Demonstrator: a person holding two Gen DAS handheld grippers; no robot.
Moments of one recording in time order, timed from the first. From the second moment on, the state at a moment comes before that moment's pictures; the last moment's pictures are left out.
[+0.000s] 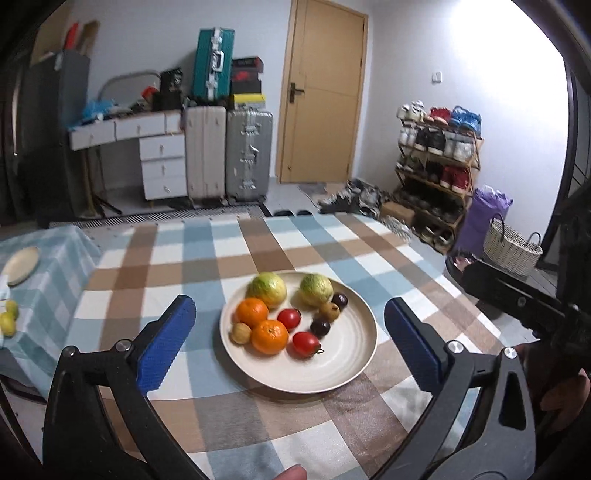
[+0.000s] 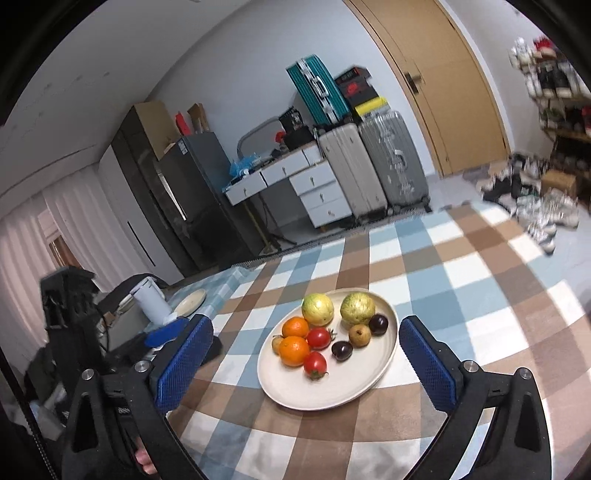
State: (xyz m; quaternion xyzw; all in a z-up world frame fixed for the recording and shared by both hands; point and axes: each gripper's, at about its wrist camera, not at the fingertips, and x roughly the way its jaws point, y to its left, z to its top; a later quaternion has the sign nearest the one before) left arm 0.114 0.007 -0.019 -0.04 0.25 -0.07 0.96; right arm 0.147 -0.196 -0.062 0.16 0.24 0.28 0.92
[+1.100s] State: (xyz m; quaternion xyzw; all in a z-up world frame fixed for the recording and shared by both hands) left arm -0.008 0.035 -0.012 -0.03 0.12 0.03 0.99; right arm 0.043 -0.183 -0.056 0.01 0.06 0.19 0.98
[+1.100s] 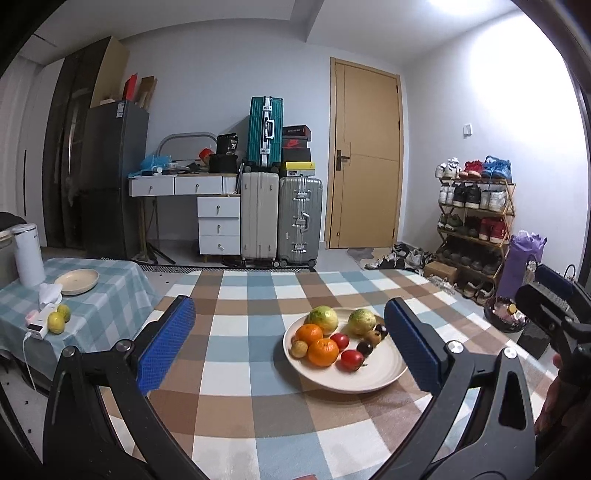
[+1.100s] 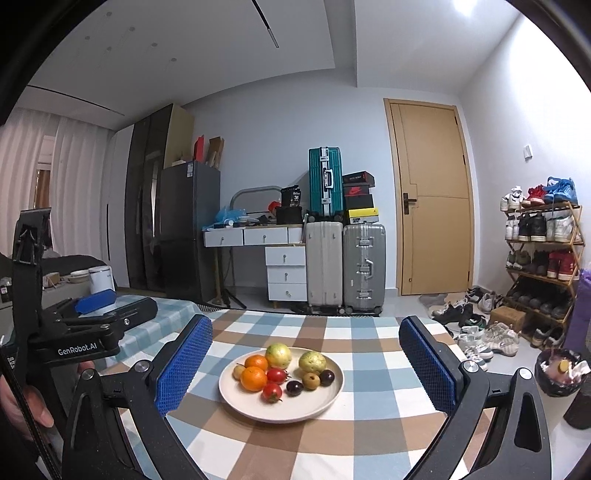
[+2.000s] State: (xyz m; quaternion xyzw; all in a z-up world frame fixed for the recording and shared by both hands) left arm 0.041 0.034 -0.092 -0.02 0.17 0.04 0.98; right arm 0.072 -0.176 -0.113 -0.01 0.14 0.20 0.97
